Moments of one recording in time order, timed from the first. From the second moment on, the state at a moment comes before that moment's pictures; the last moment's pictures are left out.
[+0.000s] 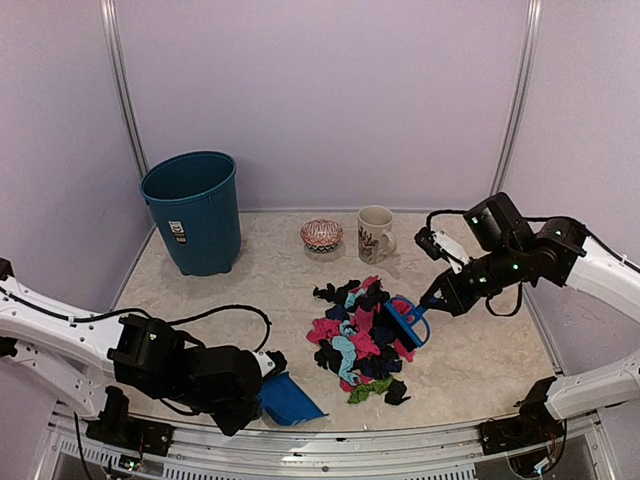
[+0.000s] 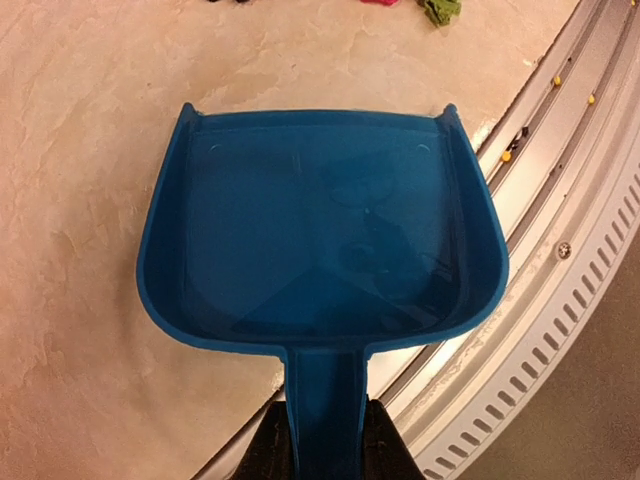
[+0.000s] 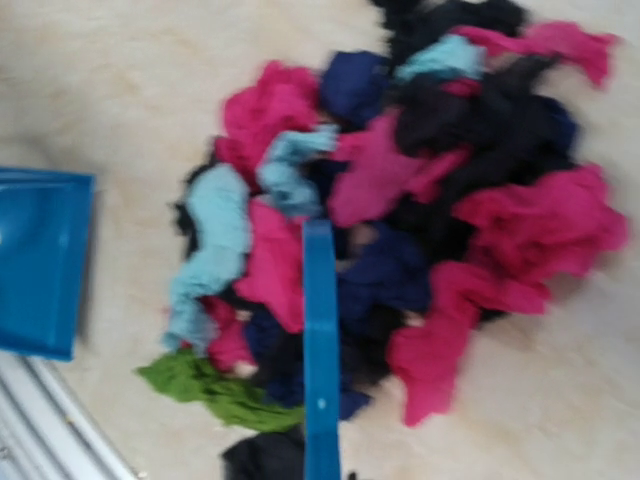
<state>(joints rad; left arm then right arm) -1.49 1.29 0.86 -0.76 -0.18 -0.61 0.72 1.12 1.07 -0.85 -0.21 0.11</state>
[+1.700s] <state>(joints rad) -1.42 1.61 0.84 -0.31 -0.30 -0.46 1.01 1.58 1.24 -0.93 0.13 0.32</state>
